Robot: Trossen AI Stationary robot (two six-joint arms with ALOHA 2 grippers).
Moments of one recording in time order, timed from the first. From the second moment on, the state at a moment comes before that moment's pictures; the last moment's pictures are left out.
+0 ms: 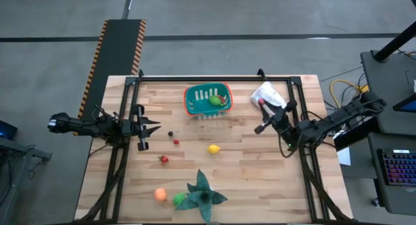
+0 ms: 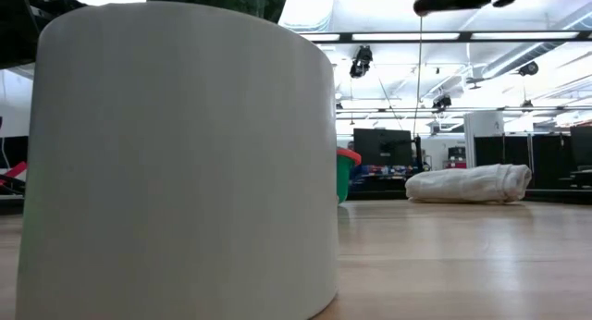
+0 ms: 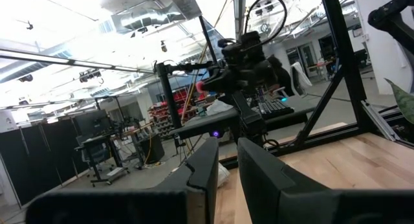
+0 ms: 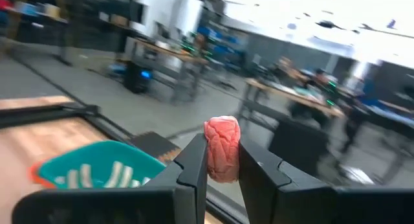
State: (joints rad) left arm -0.18 0.17 0.03 0.39 -0.24 0.40; right arm 0.40 1.02 0.53 0.72 1.36 -0.48
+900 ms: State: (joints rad) left arm -0.18 0.17 0.03 0.39 -0.24 0.40; right arm 0.30 1.02 0.37 0.28 1.49 0.33
